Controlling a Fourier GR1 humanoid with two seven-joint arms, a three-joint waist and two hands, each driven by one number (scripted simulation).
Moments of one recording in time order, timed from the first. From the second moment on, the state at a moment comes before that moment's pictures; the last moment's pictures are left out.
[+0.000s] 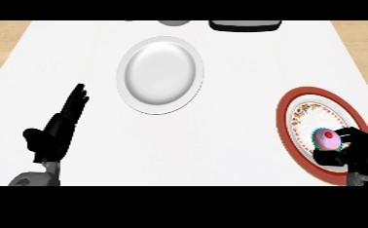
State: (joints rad) left arm -0.05 0.32 -0.06 -1.34 0.15 0.04 -0.15; right arm 0.06 -0.40 0.04 -1.54 0.74 -0.21 0.94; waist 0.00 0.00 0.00
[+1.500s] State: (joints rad) left arm -0.04 0.29 -0.03 -1.34 0.10 0.01 -0.14; right arm -0.24 -0.02 0.71 -2.06 1.53 0.07 1.06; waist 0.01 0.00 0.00
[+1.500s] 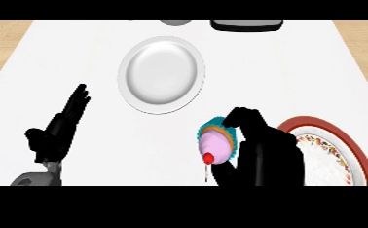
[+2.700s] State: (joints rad) left arm -0.11 0.24 -0.04 -1.33 0.05 0.00 -0.12; right arm -0.96 -0.01 0.56 -1.07 0.96 -0.35 1.01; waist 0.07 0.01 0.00
